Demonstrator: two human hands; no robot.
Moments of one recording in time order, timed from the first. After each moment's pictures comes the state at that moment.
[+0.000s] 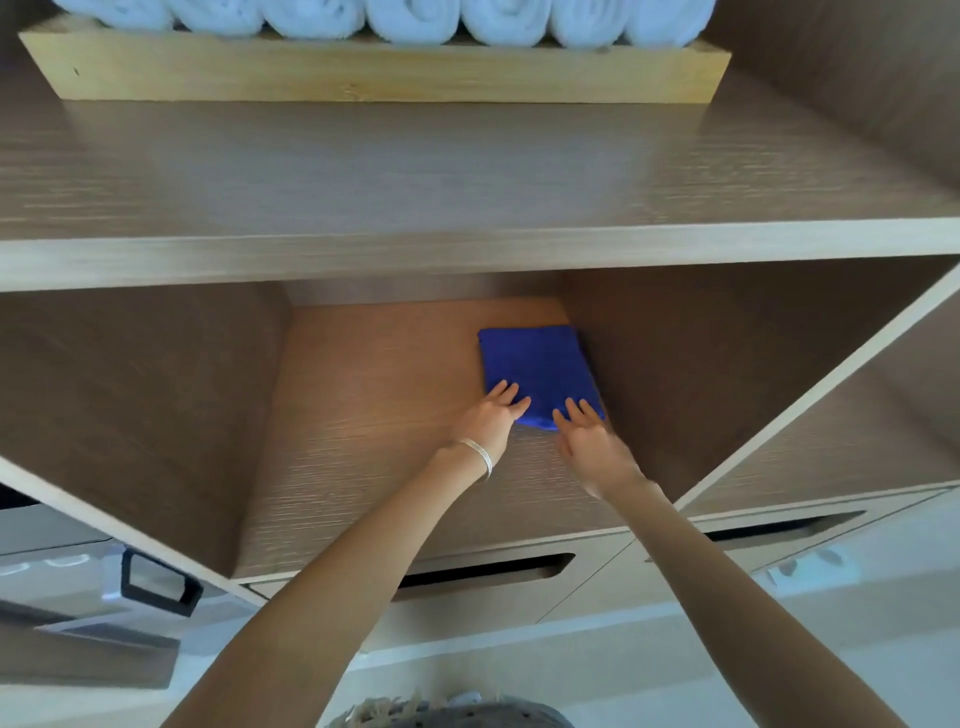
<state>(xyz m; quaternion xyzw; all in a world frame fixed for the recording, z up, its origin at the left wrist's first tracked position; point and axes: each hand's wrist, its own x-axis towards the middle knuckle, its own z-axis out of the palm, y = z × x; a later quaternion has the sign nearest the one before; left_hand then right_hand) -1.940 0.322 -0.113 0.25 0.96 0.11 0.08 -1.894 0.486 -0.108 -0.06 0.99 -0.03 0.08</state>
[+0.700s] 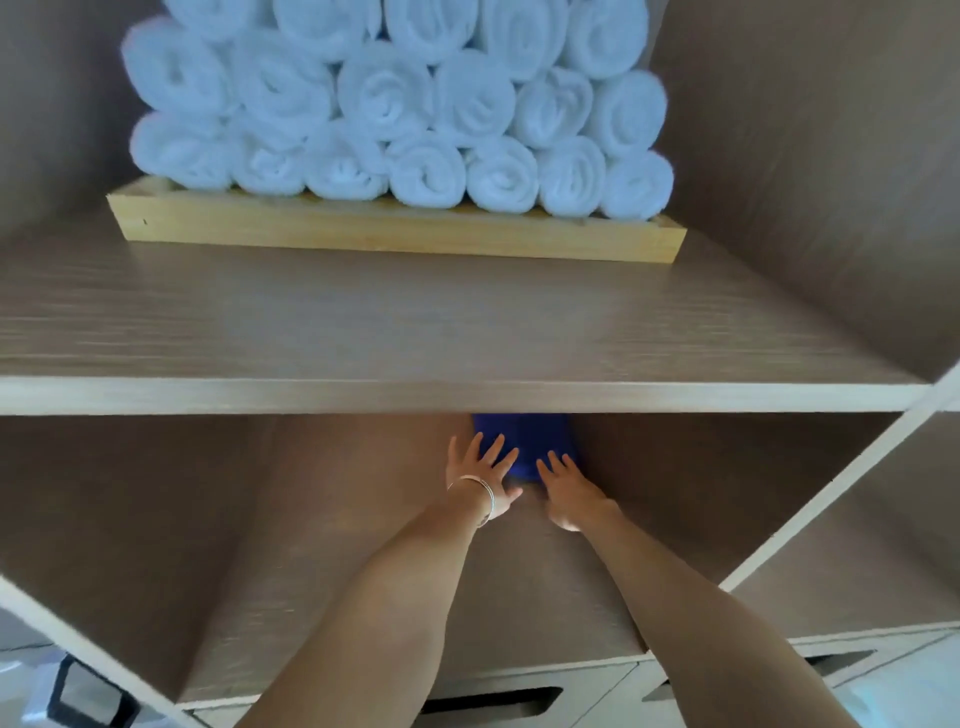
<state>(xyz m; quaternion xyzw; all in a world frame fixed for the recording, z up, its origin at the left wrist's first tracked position) -2.000 0.340 -0.096 0.15 0.98 -0.05 0.14 -1.979 0.485 -0.083 -0.03 0.98 0.01 0.21</state>
